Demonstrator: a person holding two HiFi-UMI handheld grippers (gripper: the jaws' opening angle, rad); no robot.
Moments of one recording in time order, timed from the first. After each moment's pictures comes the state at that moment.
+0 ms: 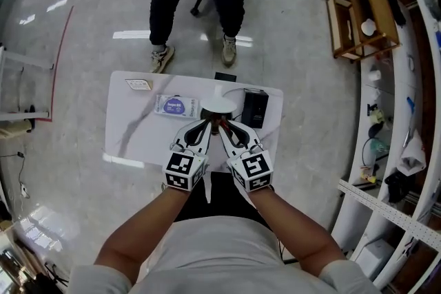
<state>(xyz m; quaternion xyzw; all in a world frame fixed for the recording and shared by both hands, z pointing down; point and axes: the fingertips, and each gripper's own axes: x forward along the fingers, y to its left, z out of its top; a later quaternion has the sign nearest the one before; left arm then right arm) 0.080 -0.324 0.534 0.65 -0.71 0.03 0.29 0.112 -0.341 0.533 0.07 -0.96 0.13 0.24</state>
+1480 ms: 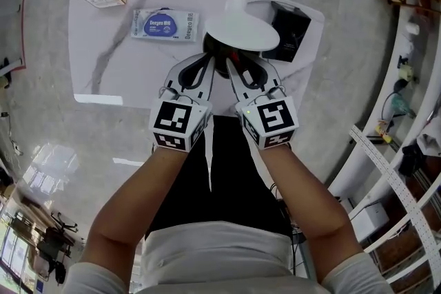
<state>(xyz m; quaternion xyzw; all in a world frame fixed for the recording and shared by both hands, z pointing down) 0.076 -0.307 0.724 0.62 -0.70 0.04 0.35 0.107 -0.332 0.727 0.07 -0.94 0.17 0.30</state>
